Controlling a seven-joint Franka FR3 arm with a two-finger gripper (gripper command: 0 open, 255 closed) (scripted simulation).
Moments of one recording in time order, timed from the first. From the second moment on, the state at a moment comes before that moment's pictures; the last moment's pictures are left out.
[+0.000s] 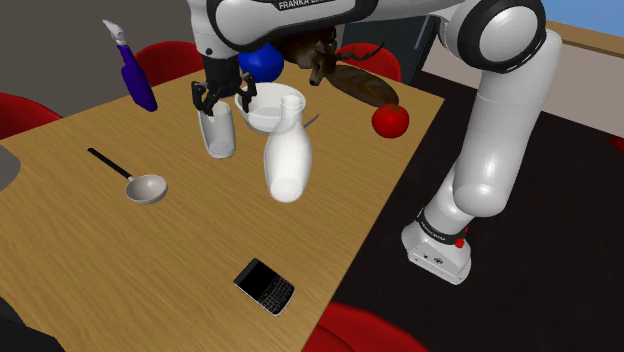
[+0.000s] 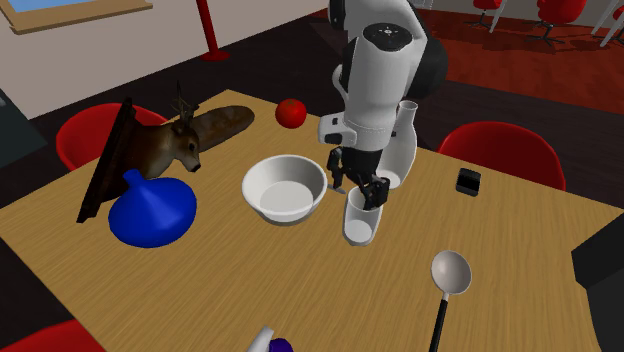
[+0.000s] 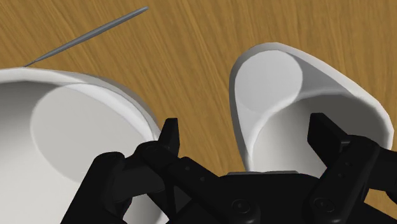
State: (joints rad) arm 0.17 0.29 0.39 -1.57 -0.16 1.85 0.79
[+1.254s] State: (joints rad) arm 0.17 0.28 0.39 -1.55 -0.15 1.82 0.79
